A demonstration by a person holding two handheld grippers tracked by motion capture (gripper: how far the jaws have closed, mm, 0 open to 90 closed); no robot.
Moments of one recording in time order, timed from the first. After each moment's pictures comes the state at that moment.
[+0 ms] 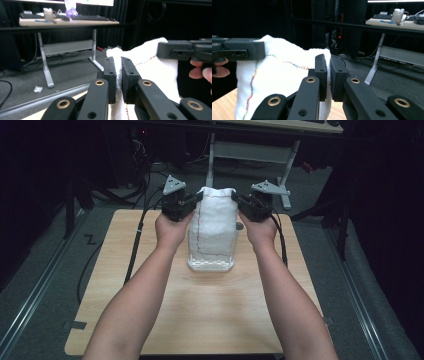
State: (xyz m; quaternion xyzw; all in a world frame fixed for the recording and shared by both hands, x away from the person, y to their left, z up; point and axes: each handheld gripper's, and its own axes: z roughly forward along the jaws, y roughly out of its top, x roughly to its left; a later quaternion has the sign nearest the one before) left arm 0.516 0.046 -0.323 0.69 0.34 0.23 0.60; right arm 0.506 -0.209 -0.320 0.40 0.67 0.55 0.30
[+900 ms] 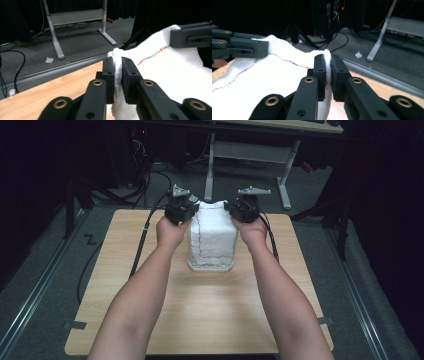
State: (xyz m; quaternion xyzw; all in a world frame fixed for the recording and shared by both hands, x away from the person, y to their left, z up) left arm 0.563 0.044 -0.378 0.74 0.39 0.22 0.50; right arm 0.557 -0.198 -0.371 0.44 0.72 0.47 0.25
